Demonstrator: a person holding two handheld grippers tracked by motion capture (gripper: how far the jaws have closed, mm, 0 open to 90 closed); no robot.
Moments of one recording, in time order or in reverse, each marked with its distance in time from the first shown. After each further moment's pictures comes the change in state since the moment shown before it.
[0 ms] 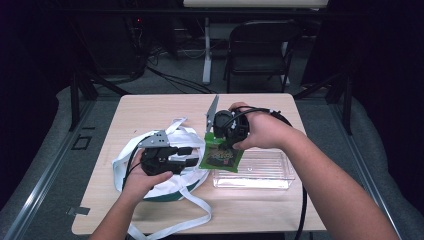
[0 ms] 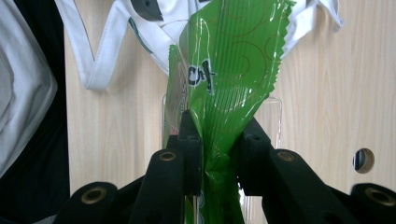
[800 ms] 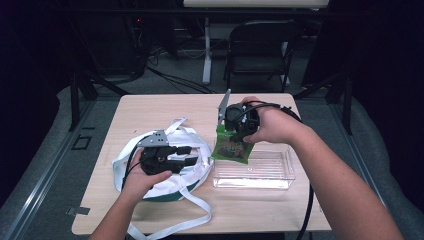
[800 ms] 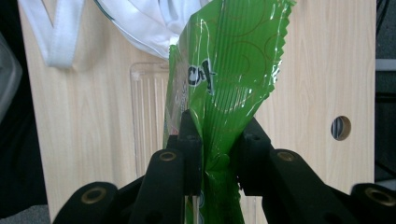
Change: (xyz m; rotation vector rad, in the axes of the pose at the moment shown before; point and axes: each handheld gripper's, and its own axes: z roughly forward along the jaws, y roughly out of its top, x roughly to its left) left arm 0.003 -0.001 -0.001 0.000 0.010 -0.009; right arm -0.017 -0.024 -0.004 0.051 -0.067 0.042
